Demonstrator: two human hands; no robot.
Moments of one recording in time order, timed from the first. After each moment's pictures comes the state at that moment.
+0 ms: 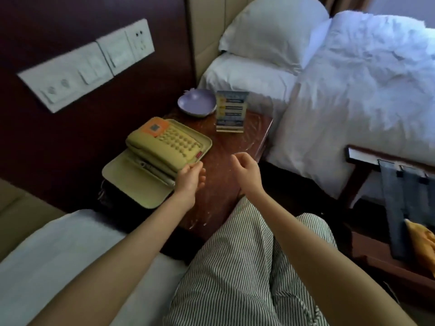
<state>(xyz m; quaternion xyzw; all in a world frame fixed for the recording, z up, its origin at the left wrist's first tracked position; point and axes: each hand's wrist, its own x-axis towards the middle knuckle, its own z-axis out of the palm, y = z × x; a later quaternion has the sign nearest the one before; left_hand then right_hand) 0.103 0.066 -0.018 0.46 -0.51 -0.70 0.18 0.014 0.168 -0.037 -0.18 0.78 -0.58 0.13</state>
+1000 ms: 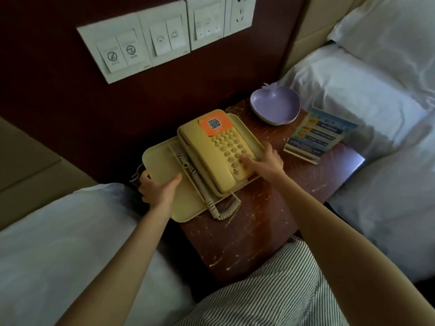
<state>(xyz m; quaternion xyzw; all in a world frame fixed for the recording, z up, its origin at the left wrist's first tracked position) 0.164 -0.068 -0.087 0.74 -0.41 -0.46 0.26 -0.079 -0.003 -0.078 -0.34 0.86 -0.23 0.29</state>
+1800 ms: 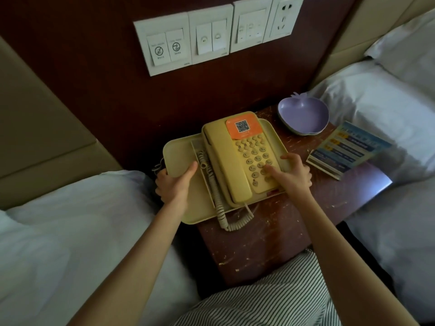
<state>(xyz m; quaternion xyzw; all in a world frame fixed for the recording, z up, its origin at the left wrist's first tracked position) 0.174 -0.065 -0.085 0.75 -0.34 -0.47 0.32 -0.060 0.016 -0.058 -0.28 0.86 -0.32 0.28</state>
